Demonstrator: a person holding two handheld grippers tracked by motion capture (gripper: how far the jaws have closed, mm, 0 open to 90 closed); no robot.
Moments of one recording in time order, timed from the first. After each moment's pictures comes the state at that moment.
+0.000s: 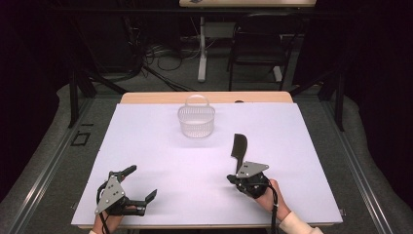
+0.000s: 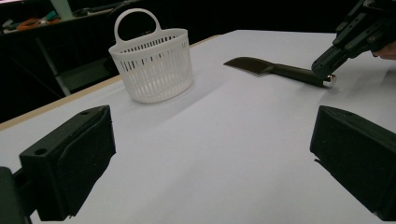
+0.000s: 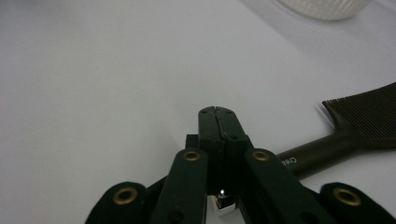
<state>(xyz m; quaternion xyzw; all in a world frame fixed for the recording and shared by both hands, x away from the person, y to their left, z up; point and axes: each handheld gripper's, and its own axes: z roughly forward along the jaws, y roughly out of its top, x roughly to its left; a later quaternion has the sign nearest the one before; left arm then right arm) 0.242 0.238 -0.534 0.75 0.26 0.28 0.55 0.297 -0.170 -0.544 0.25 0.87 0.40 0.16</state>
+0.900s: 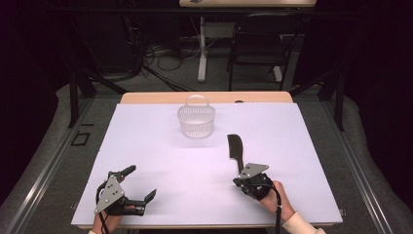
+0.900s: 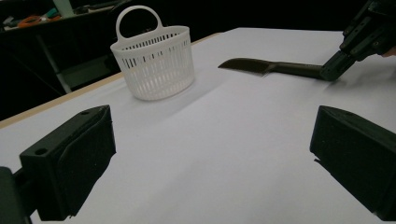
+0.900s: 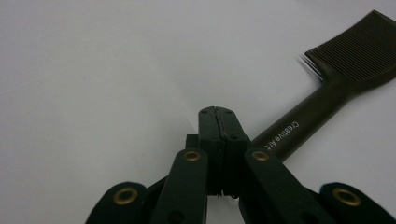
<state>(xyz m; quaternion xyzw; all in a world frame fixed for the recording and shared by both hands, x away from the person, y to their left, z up) 0.242 0.240 -0.534 0.75 0.26 0.28 0.54 0.295 -0.181 -0.550 0.28 0.89 0.34 0.16</state>
